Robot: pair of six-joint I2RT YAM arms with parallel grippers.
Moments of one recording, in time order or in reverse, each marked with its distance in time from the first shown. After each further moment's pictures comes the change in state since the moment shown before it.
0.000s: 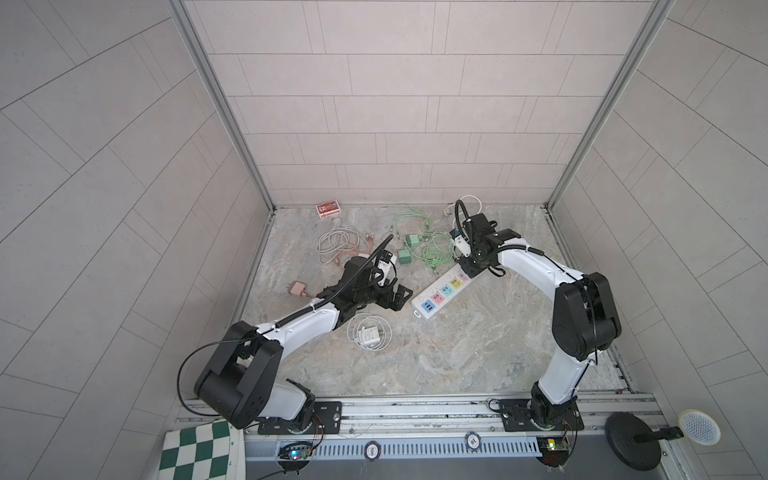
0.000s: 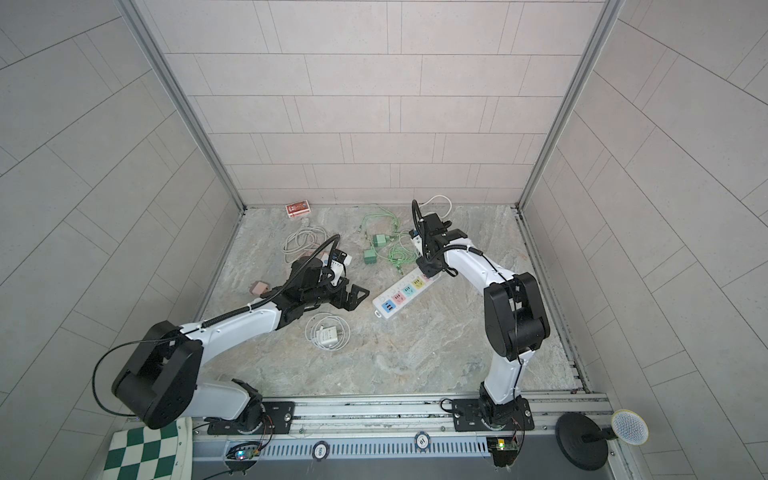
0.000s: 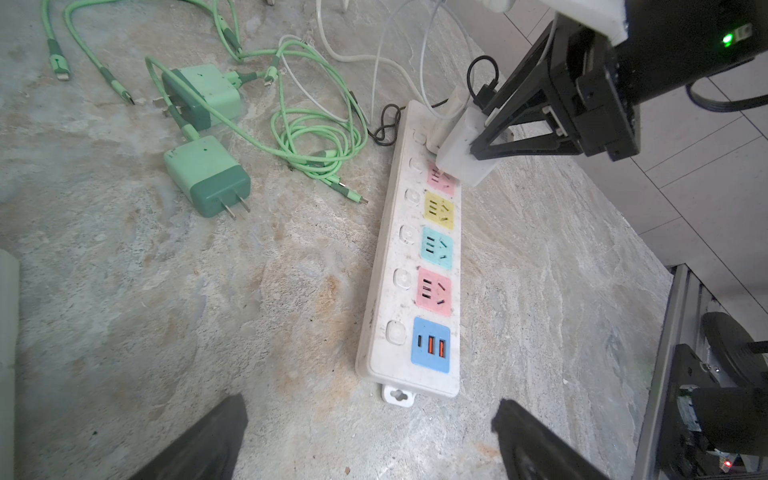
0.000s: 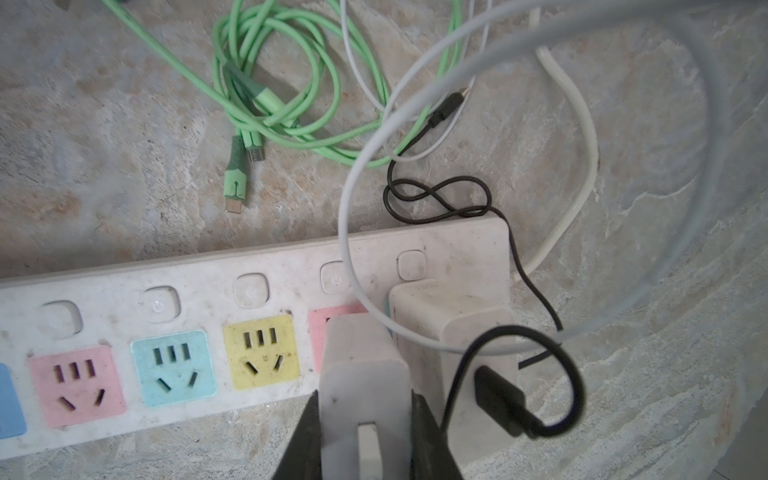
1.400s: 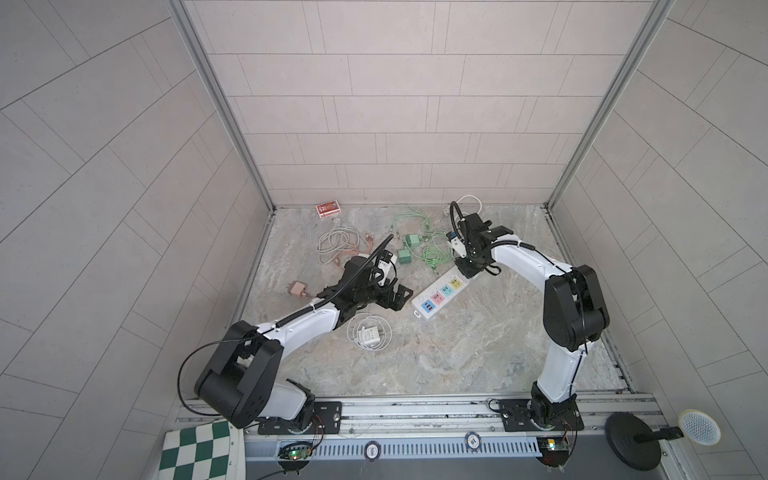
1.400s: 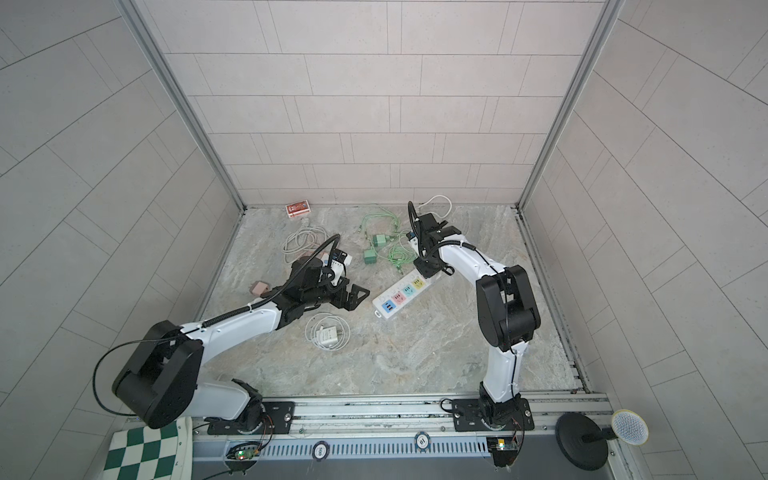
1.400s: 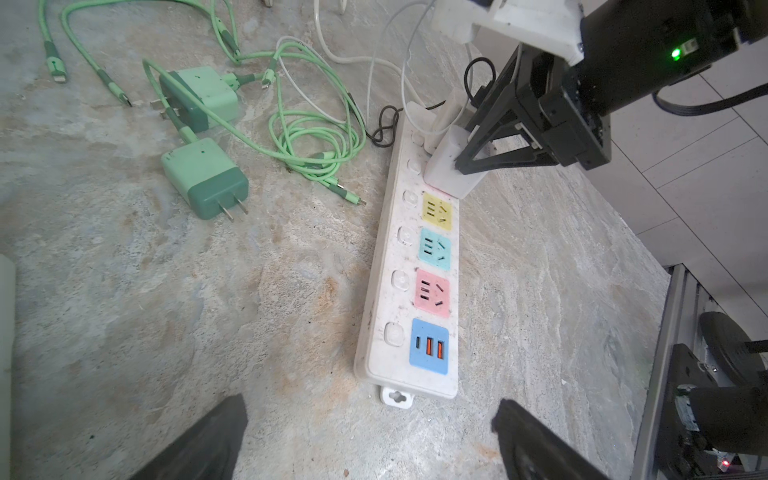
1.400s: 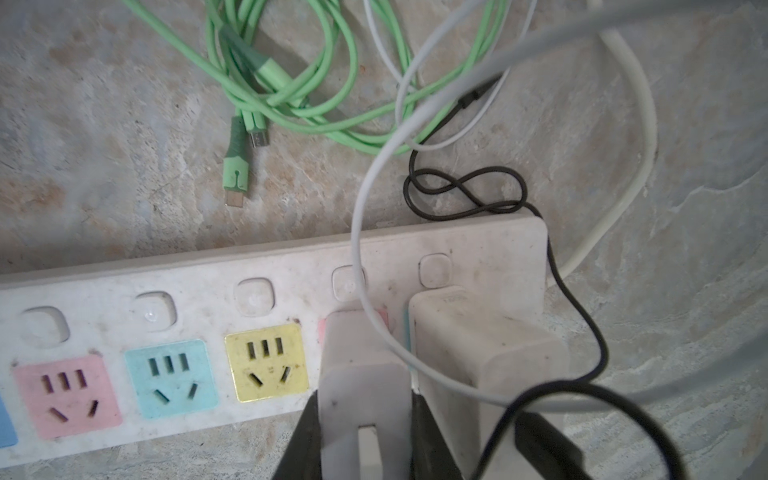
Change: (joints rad) left arm 0.000 0.000 0.001 0.004 -0.002 0.000; right arm 0.016 0.092 0.071 -0.068 0.011 0.005
